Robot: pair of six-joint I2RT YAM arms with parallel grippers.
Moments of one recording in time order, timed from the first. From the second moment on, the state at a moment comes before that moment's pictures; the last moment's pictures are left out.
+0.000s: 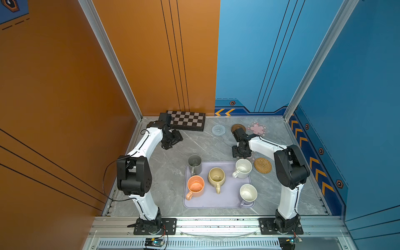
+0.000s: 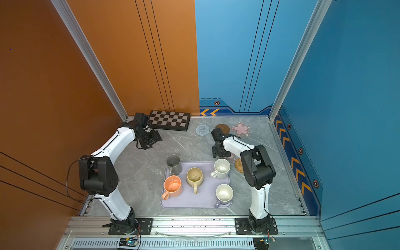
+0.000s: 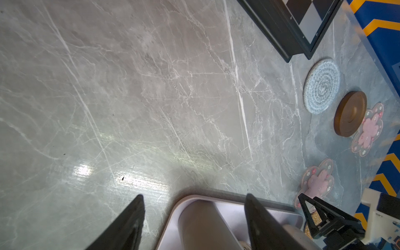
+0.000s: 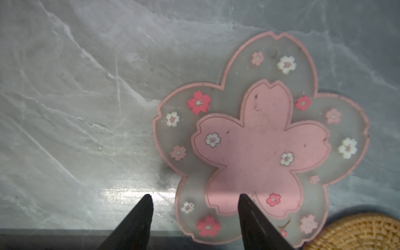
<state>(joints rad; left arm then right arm) -0.09 1.78 1.51 -0.92 0.19 -0.64 0.41 1.95 1.35 -0.68 0.11 0.36</state>
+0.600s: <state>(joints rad) -0.09 1.78 1.48 -0.92 0.18 -0.62 0.37 2.00 1.38 -0.69 0.11 0.35</state>
